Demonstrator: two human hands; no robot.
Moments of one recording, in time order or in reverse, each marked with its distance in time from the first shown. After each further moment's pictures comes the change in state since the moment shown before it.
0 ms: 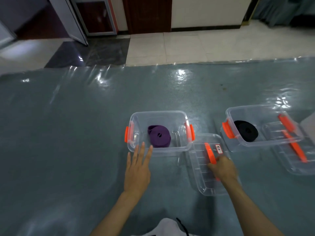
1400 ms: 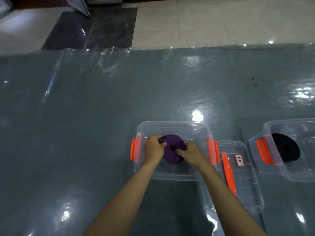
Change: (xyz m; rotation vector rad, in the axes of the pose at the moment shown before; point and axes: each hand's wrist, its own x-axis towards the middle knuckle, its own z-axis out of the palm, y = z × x) left_hand 0.201 -0.024 0.053 -0.680 -0.270 -0.609; right_hand 0.063 -0.213 0.071 0.217 -0.498 -0.116
